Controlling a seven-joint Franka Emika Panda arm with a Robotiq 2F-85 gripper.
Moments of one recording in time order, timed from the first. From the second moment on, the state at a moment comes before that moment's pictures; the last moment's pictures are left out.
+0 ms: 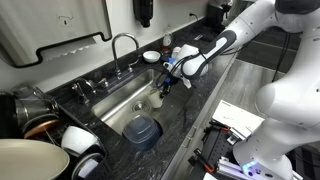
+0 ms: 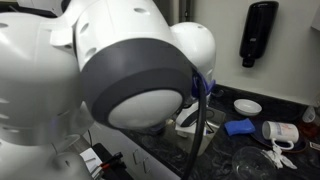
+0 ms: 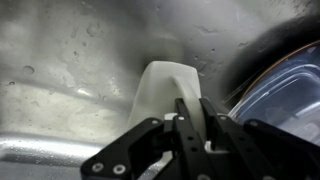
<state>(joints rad) -1.31 0.72 0.96 -2.38 -0.47 2.87 -0.61</state>
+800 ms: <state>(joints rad) -1.07 0.49 0.82 -2.42 -0.16 2.60 -0.64</state>
